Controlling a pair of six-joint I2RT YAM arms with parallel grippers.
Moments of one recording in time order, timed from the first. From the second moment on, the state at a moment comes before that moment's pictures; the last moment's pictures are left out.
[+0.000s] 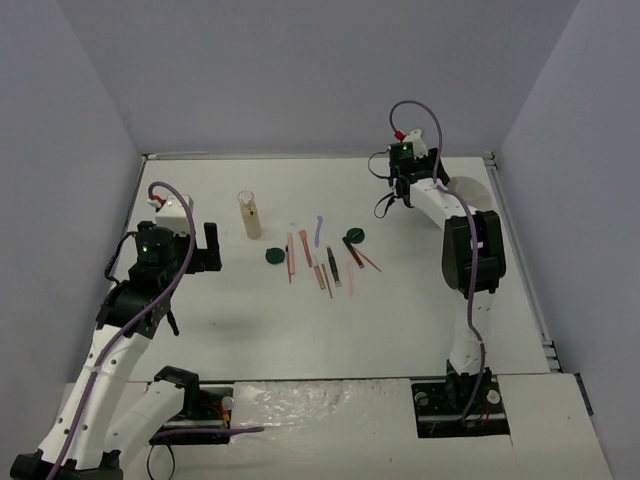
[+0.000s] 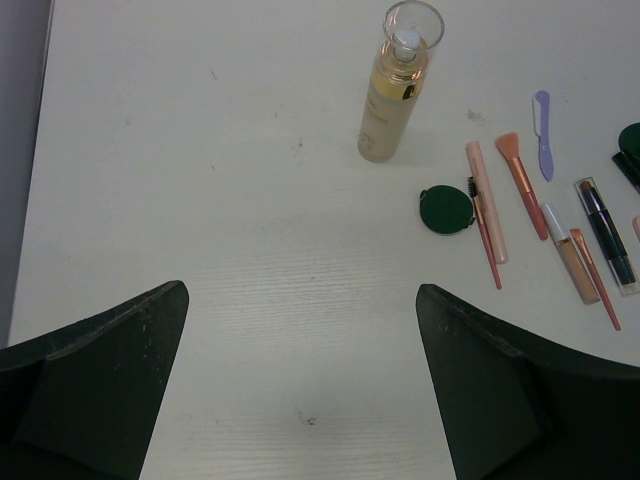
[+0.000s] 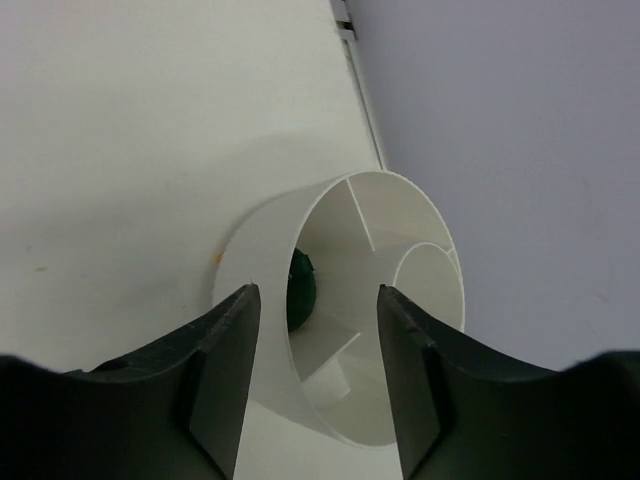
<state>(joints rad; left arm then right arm) -0.25 0.78 0.91 -0.57 -0.17 -0.09 0.23 2.16 1.65 -0.17 0.91 -0.23</state>
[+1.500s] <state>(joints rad) -0.25 0.81 0.91 -0.58 -0.14 -0.09 0.24 2.15 1.51 -0.34 -0.52 -0.07</state>
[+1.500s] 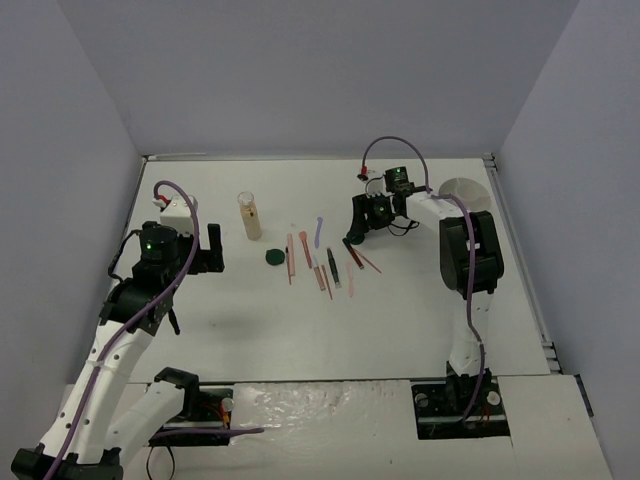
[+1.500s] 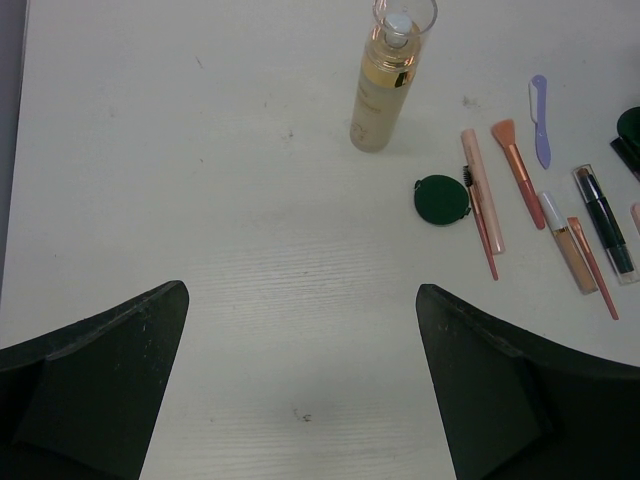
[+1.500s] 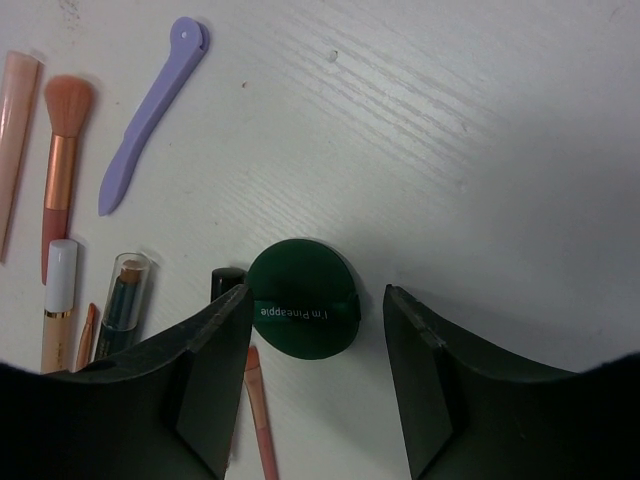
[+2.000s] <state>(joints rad) -0.25 0.81 0.91 -0.58 -0.14 -0.10 0.23 2.16 1.48 -0.33 -0.55 -0.09</state>
